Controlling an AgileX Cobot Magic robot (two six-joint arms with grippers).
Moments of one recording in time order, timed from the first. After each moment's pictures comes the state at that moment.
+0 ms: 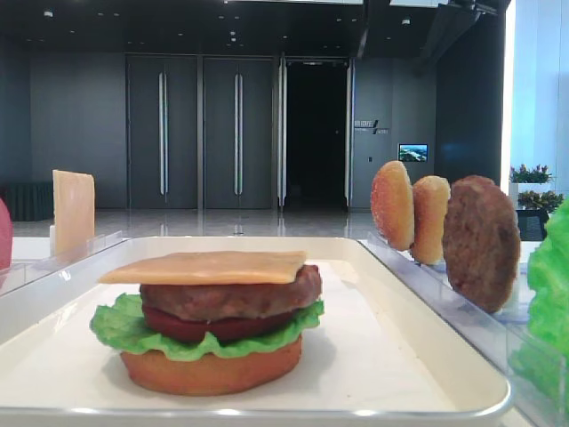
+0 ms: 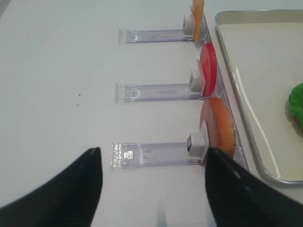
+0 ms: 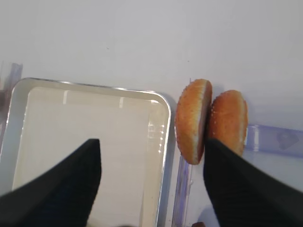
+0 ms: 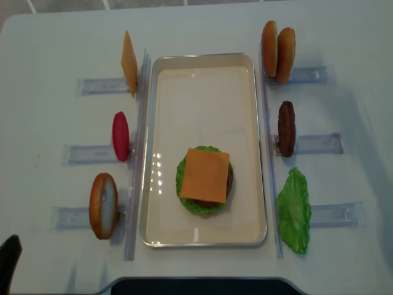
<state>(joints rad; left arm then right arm) 0.04 -0.02 -0.47 -0.01 1.11 0.04 0.34 1.91 -1.88 0.18 1.13 0.17</state>
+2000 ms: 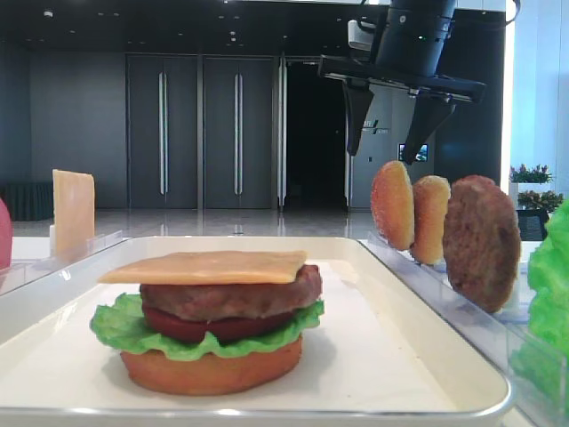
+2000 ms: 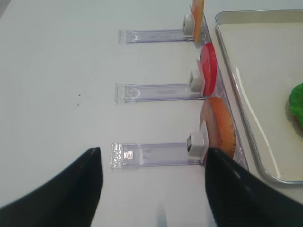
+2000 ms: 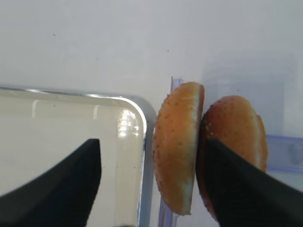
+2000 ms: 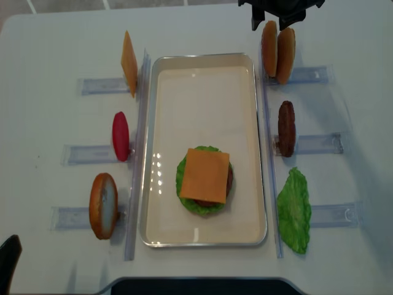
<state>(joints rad) 0.04 -0.02 -0.47 -0.01 1.11 0.04 0.37 2.10 -1.88 0.07 1.04 0.25</state>
